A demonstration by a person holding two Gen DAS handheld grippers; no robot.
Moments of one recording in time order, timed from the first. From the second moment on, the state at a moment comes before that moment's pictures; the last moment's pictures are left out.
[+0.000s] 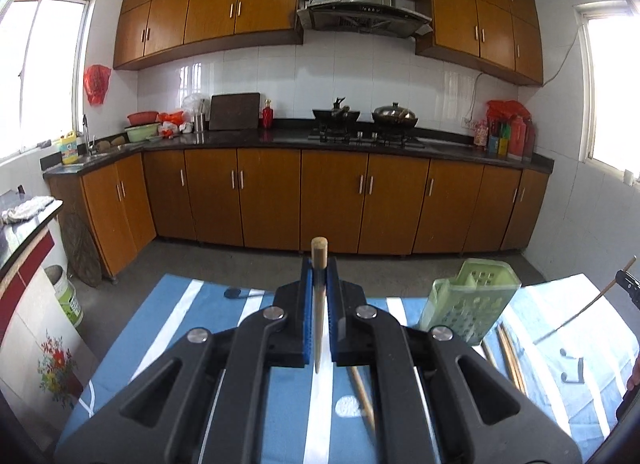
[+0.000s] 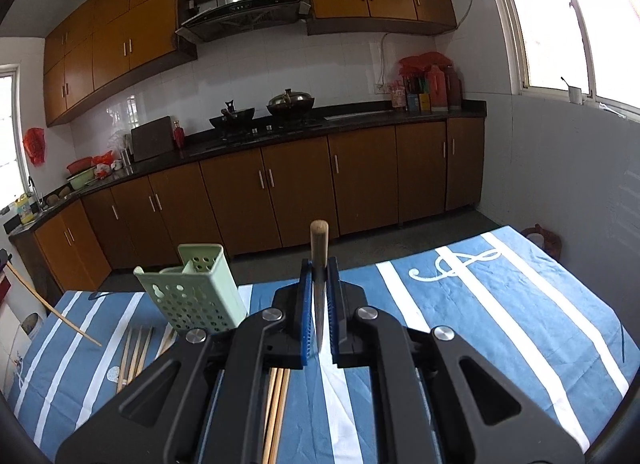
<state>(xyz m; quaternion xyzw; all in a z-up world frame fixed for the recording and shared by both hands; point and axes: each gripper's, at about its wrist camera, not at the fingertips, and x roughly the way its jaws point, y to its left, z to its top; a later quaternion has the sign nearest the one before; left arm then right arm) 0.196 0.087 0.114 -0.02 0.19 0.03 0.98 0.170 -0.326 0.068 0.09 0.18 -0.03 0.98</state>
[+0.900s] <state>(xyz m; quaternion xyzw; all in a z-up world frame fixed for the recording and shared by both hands) 0.289 -0.025 0.161 -0.07 0.16 -0.10 0.98 0.239 -0.259 0.129 0.10 0.09 0.05 0.99</state>
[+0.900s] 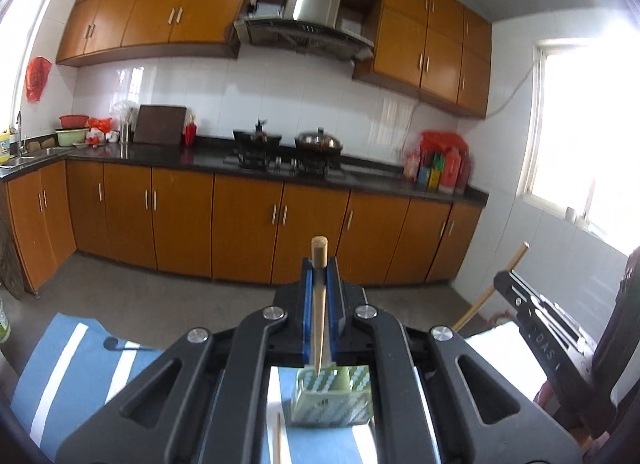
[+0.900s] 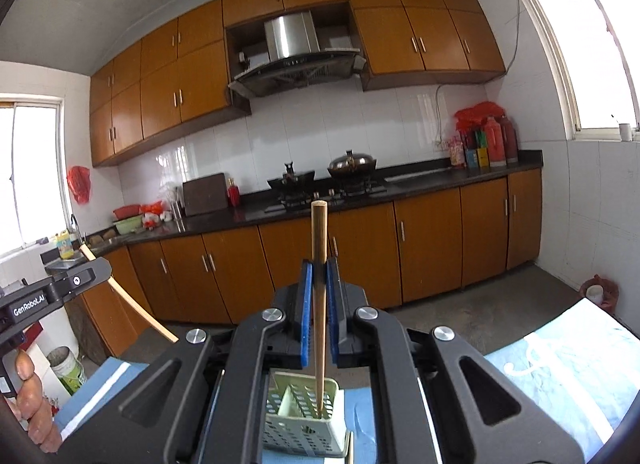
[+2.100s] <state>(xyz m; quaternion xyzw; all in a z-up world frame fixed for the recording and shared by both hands) 0.198 0.058 0.021 -0.02 0.29 0.00 0.96 0.181 -0.304 -0.046 0.12 0.36 0.01 0.93</state>
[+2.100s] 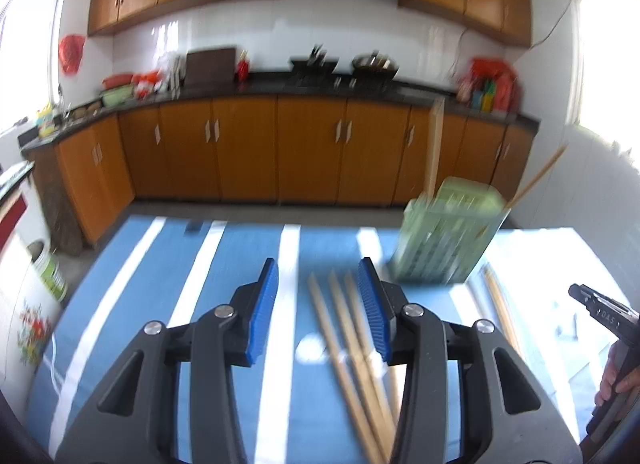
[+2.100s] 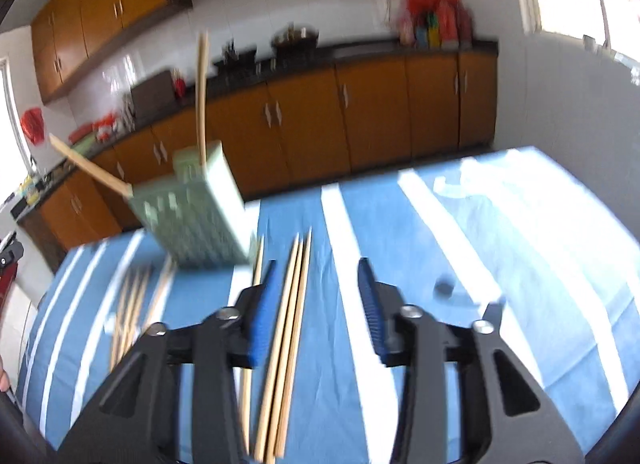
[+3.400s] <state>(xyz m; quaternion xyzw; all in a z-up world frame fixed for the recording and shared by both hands) 0.206 0.038 -0.090 -0.05 0.44 -0.03 0.90 0.188 -0.305 -0.106 0.10 0.43 -0.03 0.90</state>
